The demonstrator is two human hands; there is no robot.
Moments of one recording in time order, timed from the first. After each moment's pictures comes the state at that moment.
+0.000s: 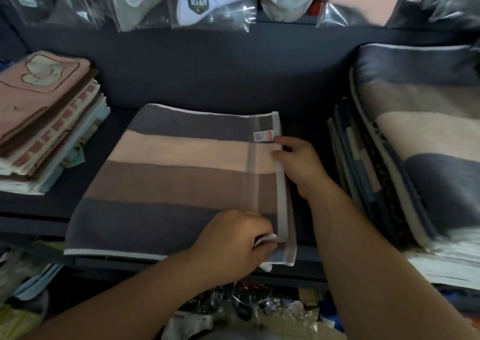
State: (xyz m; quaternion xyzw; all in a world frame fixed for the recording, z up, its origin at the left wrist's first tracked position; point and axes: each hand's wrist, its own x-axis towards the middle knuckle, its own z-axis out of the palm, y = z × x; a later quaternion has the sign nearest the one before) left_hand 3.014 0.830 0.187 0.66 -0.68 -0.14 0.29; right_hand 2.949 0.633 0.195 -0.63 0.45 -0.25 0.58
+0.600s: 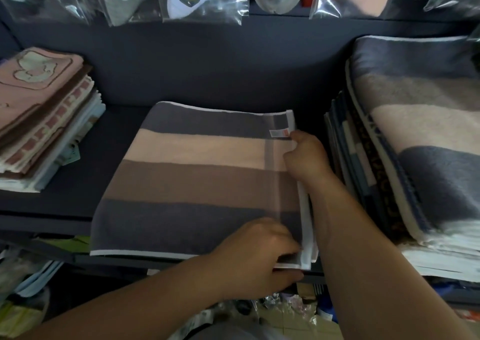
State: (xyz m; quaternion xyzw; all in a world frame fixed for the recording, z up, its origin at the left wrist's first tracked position) left_hand 2.980 0.820 0.186 0.58 -0.75 -0.20 0.23; right_hand 2.933 0.623 0.198 -0.75 0.47 -0.22 0.40
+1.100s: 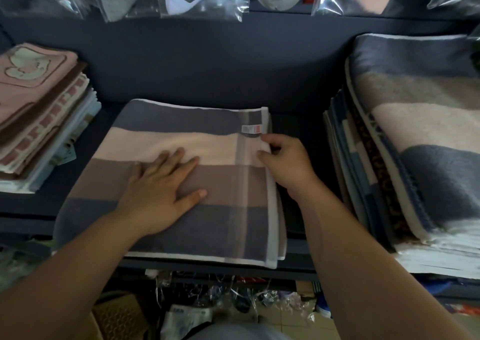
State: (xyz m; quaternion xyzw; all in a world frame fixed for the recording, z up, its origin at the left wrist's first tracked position) left_hand 3.129 0.847 0.187 0.84 -0.53 -0.11 -0.02; right_hand 2.950 0.650 0.191 -0.71 0.42 -0.25 0.51
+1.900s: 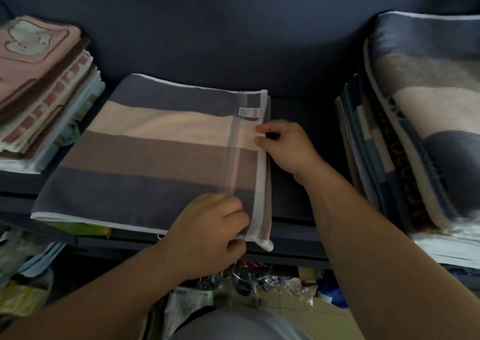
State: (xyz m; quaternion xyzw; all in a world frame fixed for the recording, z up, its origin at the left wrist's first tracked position) left_hand 3.039 0.867 0.170 0.63 -0.73 0.04 0.24; right_hand 2.963 0.650 0.193 -0.78 0.39 -0.19 0.46
